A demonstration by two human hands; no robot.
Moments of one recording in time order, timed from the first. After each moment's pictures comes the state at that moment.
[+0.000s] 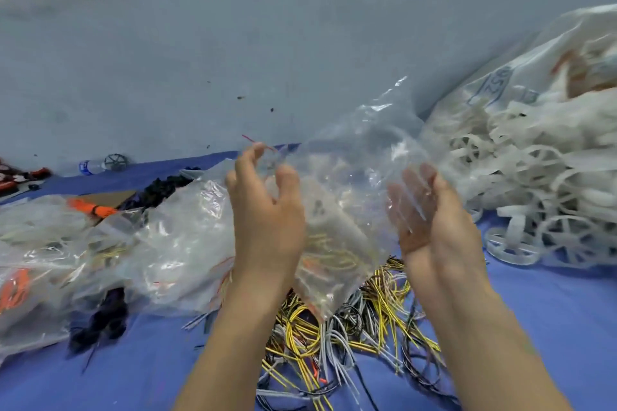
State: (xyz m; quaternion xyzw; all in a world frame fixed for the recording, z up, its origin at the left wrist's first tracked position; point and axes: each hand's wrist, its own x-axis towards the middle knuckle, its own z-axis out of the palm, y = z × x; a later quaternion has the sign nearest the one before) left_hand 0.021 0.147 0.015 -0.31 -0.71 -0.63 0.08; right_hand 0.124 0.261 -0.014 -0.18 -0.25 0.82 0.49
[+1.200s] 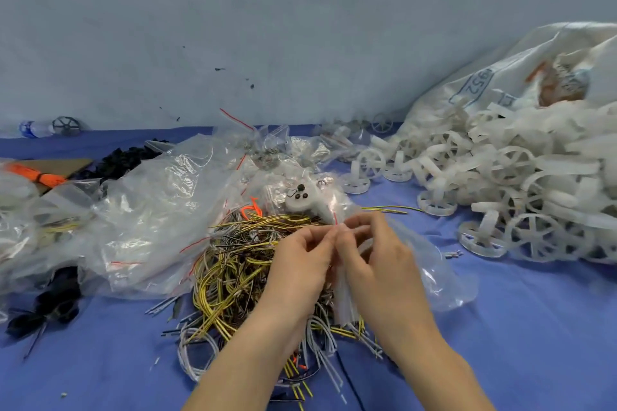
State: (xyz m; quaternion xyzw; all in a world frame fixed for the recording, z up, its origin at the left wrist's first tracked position) left_hand 0.034 0.164 -0.071 -0.25 -0.59 -0.70 -0.31; right_hand 0.125 0.219 -0.064 -0.31 -0.78 0.37 0.40
